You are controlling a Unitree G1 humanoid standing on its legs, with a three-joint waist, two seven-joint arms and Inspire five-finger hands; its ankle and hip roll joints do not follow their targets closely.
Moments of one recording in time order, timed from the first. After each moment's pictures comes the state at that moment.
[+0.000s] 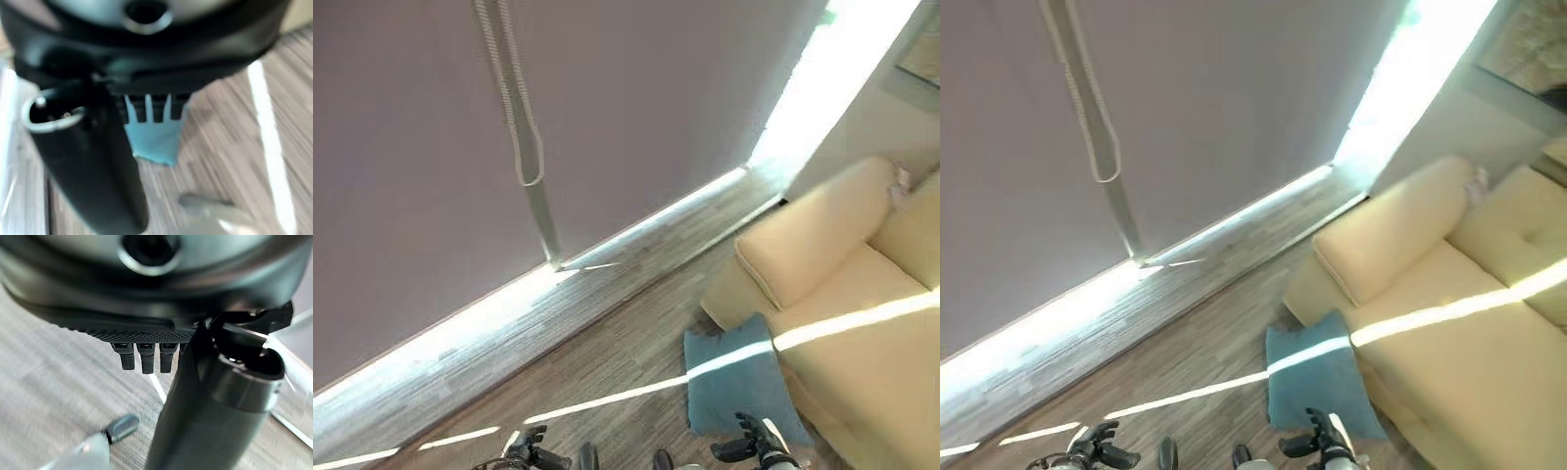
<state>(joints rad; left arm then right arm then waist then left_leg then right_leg) -0.06 0.28 -0.23 1.20 -0.09 -0.08 0.10 0.02 -0.24 0.23 0.97 -0.02 -0.02 -0.15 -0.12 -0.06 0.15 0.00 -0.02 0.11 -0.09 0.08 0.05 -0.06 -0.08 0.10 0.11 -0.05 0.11</state>
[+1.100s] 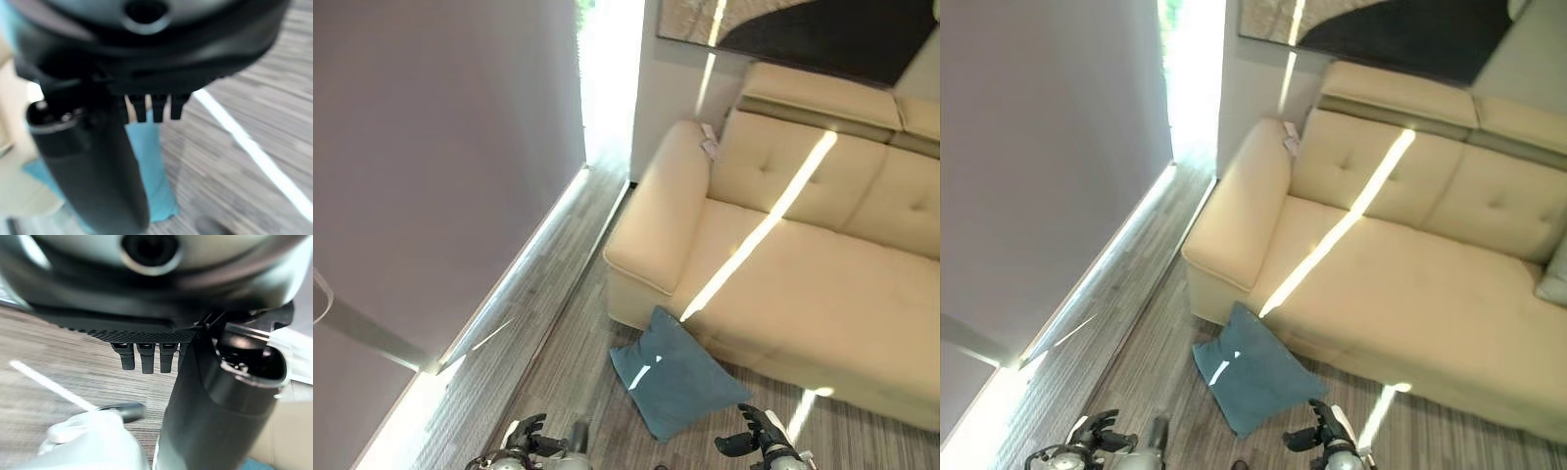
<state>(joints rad) -0.05 0.24 -0.19 1.17 -0.12 -0.08 0.10 0.01 -0.32 0.25 0.97 -0.02 -0.03 -0.18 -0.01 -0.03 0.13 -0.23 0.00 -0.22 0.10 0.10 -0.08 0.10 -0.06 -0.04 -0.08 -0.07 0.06</state>
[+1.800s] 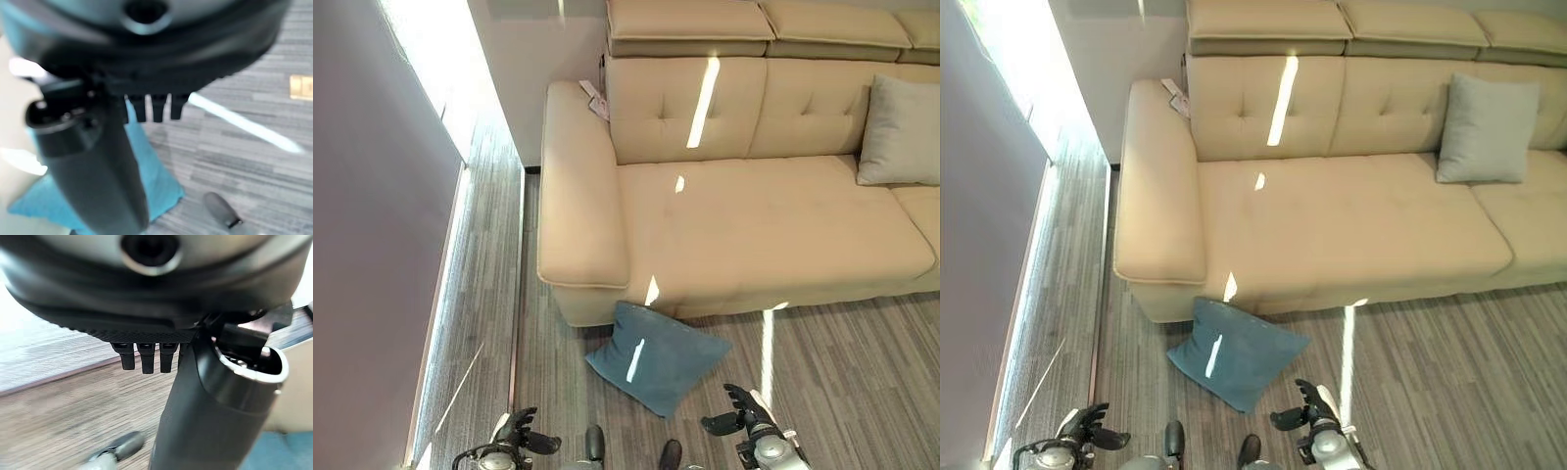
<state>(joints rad) -0.02 0.30 -0.22 1.16 -0.11 -0.08 0.10 -0.06 -0.28 0.27 0.96 -0.04 -0.04 -0.18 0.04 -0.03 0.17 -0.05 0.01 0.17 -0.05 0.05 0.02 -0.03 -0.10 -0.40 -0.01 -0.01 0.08</state>
